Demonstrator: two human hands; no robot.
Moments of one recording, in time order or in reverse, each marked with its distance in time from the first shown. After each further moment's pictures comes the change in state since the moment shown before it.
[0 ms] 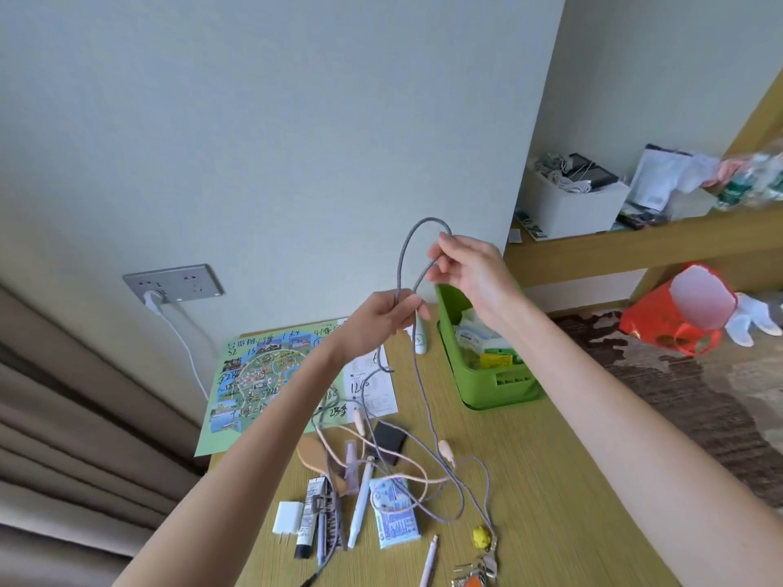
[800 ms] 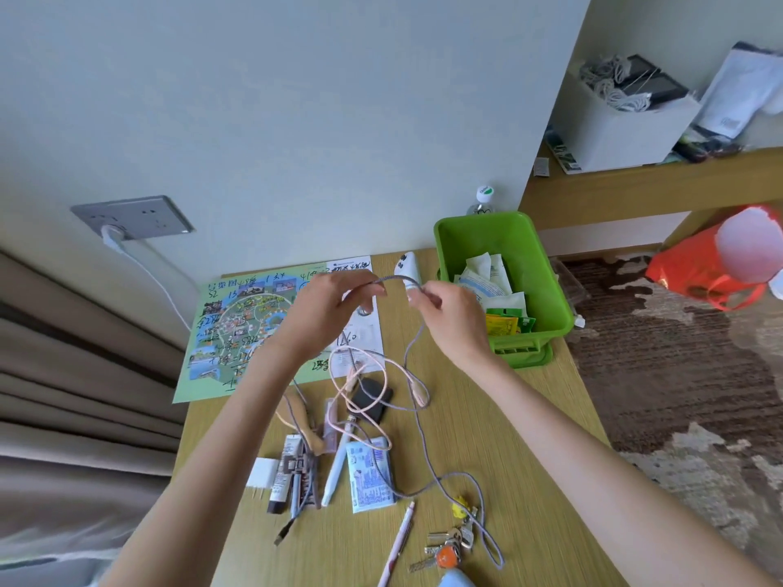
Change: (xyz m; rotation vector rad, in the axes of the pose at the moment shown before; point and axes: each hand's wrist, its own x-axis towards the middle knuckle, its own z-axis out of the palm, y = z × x) left_hand 0.008 -0.068 0.004 0.478 0.207 0.044; right_hand -0.003 0.149 -0.037 -0.896 0.091 -0.061
